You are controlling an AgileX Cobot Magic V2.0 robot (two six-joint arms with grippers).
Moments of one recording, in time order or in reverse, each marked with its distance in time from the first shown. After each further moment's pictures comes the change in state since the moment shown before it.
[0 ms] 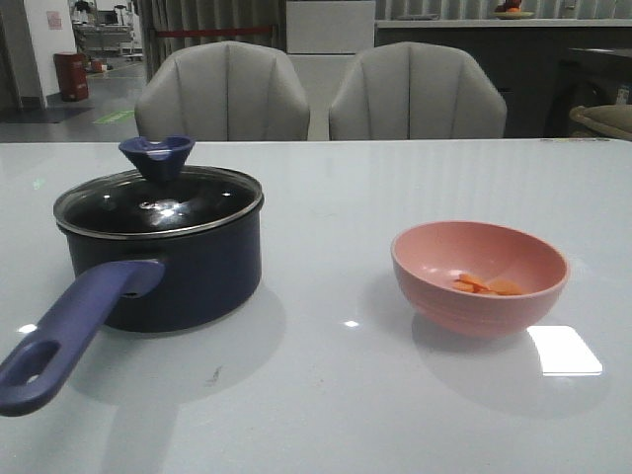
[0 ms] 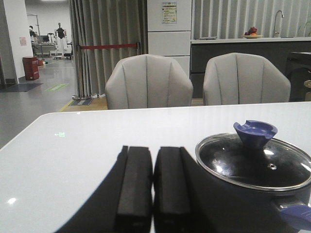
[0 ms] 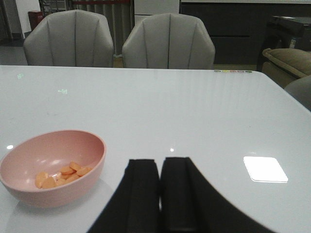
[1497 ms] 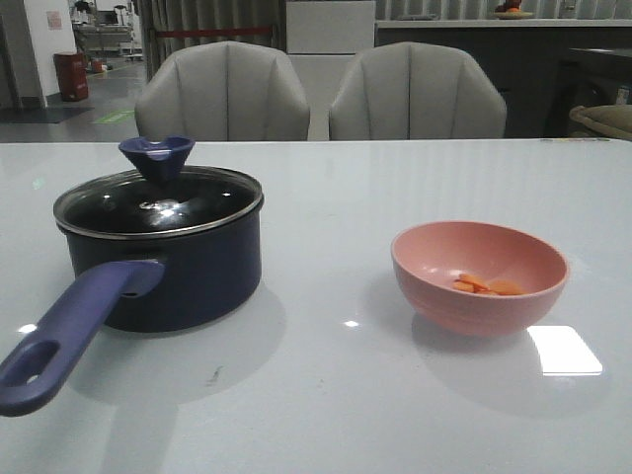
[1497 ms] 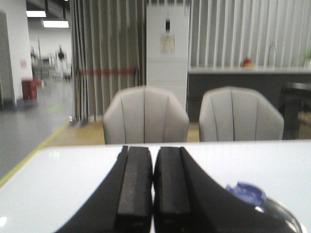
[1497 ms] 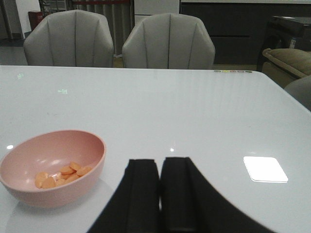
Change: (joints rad) left arm 0.000 0.152 -0.277 -0.024 0.076 0.000; right arm 0.000 0.000 0.000 0.000 0.000 0.000
